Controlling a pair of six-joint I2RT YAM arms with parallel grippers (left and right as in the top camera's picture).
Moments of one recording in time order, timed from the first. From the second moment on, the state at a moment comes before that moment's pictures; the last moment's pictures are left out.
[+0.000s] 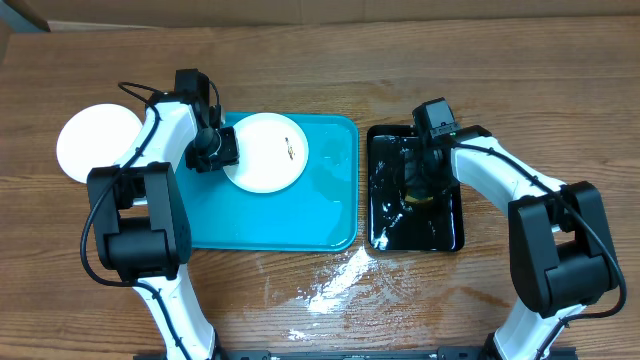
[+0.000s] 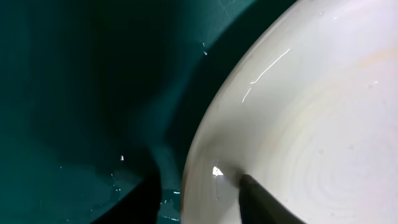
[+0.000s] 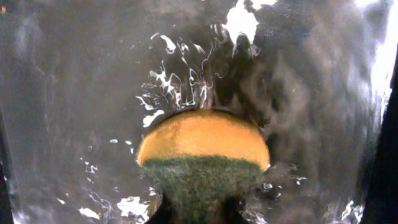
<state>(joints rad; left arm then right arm) 0.05 2.11 1.52 -0.90 0.10 -0.17 0.27 1.91 1.17 -0.62 -0.03 0.31</state>
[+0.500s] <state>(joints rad) 0.05 2.11 1.52 -0.90 0.12 -0.16 0.27 1.88 1.37 -0.98 0.01 0.39</state>
